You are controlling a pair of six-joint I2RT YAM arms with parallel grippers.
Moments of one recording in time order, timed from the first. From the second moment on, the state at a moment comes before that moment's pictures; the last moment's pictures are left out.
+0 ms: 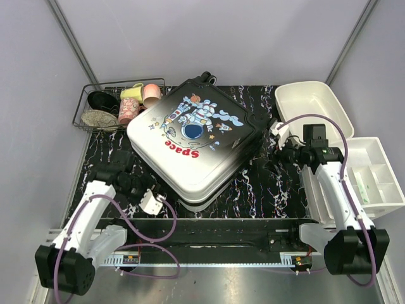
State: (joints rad) left arm -0.19 0.93 0.73 -1.20 0.52 1.95; right arm 0.02 1.07 0.92 -0.77 -0.70 -0.63
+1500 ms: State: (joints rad) left arm -0.13 0.91 1.00 -1.08 0.80 0.89; right arm 0.10 0.92 0.80 -0.56 -0.66 -0.89
